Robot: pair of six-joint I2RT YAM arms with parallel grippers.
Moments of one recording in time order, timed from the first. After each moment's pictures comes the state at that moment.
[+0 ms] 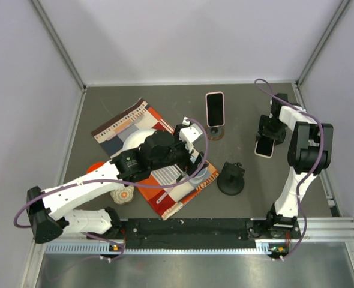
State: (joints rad) left arm -1.02 1.17 1.07 -0.26 0.04 -0.05; right arm -0.10 1.99 1.42 -0.76 0.04 0.20
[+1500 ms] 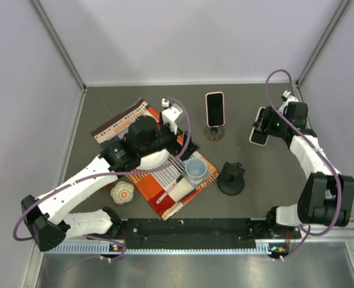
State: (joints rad) left arm -0.85 1.14 1.09 -0.26 0.12 -0.14; right arm -0.12 1.41 0.95 -0.26 -0.22 0.24
